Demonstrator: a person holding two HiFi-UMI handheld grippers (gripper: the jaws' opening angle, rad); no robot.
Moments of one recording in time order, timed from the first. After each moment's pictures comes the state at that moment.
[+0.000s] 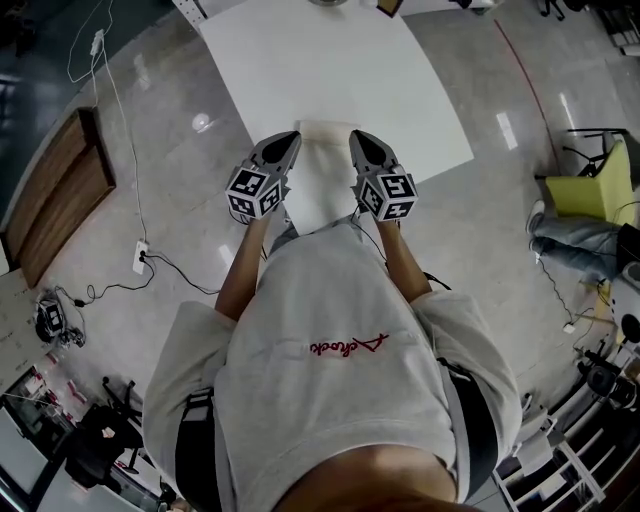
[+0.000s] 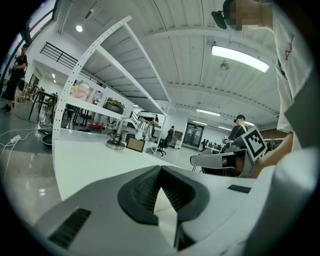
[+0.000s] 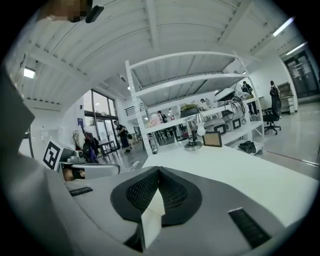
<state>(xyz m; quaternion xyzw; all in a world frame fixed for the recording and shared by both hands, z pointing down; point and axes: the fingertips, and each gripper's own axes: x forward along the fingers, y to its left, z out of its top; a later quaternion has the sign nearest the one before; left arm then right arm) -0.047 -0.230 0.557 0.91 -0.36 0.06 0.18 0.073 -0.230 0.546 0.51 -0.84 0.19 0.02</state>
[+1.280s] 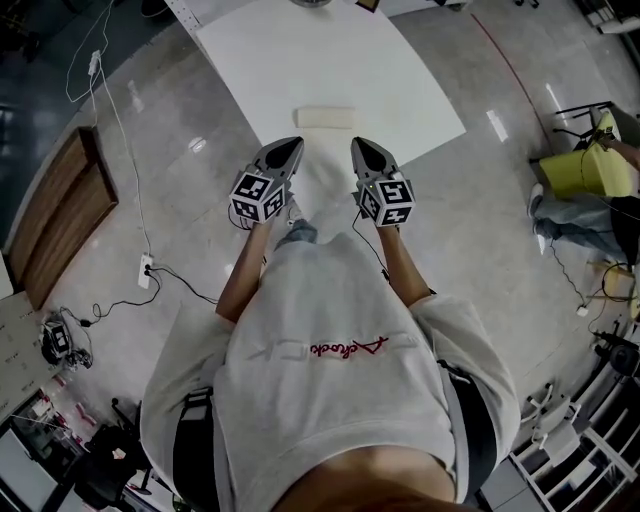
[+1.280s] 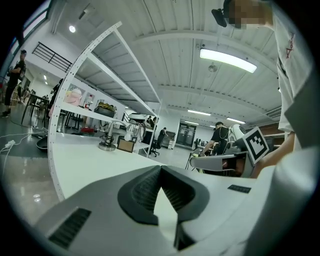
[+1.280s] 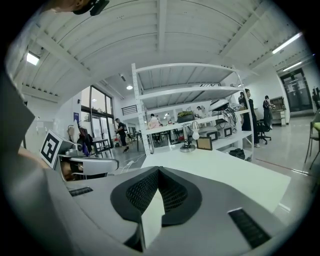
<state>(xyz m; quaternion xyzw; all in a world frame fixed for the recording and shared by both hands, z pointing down) -0.040 -0.164 0.538 0.93 -0.33 0.06 0.16 0.077 -0.153 0.531 0.55 -0.82 0.15 0.03</state>
